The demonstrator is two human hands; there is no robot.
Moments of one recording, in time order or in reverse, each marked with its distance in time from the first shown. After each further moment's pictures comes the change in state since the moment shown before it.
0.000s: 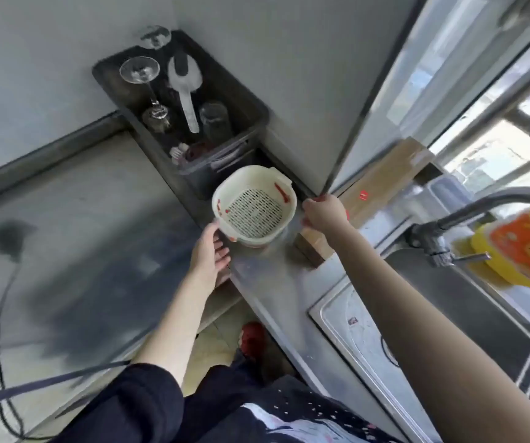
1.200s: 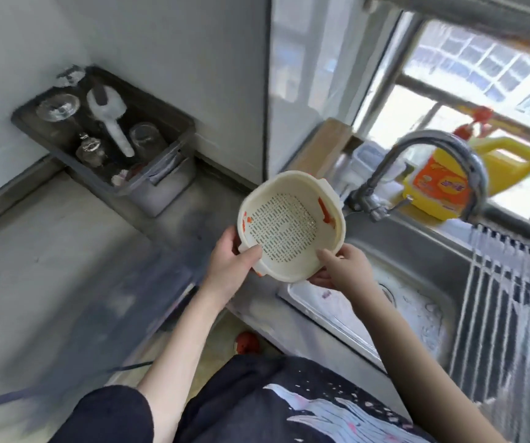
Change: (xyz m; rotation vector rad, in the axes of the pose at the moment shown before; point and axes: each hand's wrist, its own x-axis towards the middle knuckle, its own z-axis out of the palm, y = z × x) left_hand -0.118 -0.028 0.053 0.533 -0.506 0.520; right_hand -0.155 0.101 -0.070 0.487 0.141 0.125
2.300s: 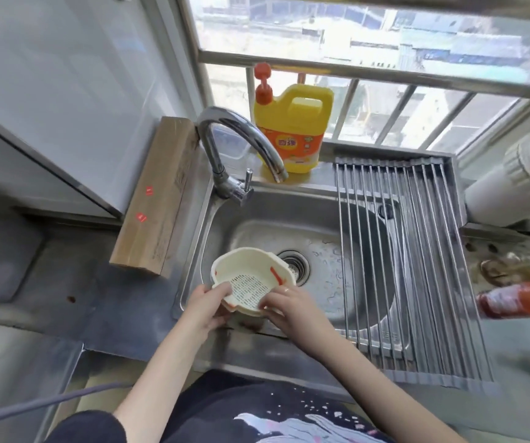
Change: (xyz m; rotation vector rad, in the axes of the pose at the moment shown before) left_hand -0.005 -0.057 0.169 0.109 -0.170 -0.619; right_hand -0.001 0.159 -0.120 -0.653 0.028 -0.671
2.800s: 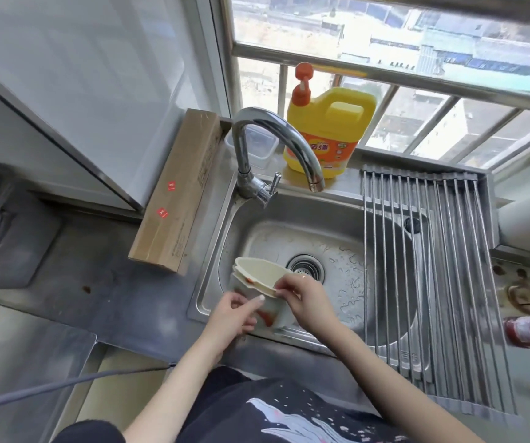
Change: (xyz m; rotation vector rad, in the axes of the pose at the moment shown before) left_hand 0.002 -0.015 -0.005 0.143 -0.090 0.096; right_hand 0.044 0.005 0.007 0.206 0.104 0.236
